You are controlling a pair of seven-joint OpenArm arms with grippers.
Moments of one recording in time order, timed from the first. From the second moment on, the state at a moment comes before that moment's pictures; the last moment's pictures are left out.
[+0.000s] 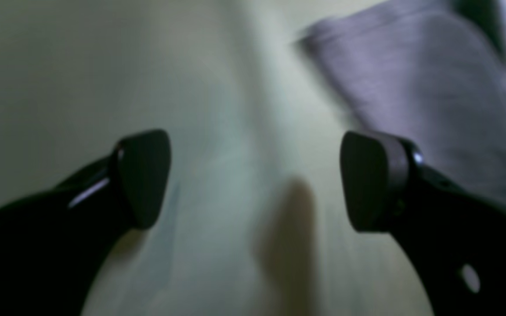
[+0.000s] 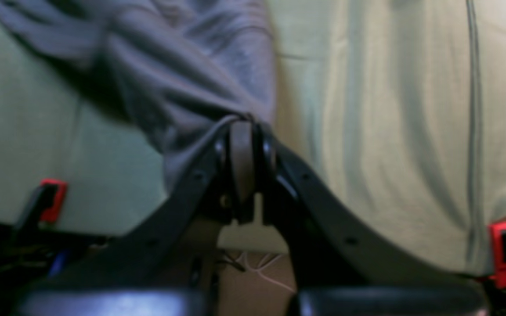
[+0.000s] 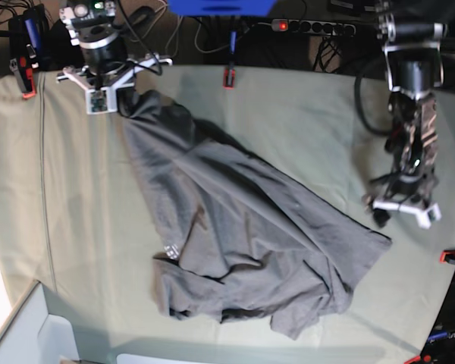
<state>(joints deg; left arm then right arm) -12.7 -15.2 -9.6 50.5 -28.5 -0.1 8.1 -39.7 4.3 -2.4 111.1 -0.4 0.0 -18.7</state>
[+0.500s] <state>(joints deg) -28.3 -10.0 -4.7 29.1 -27.9 0.2 6.2 -40.6 4.3 -2.4 111.2 -0.4 0.0 -18.8</state>
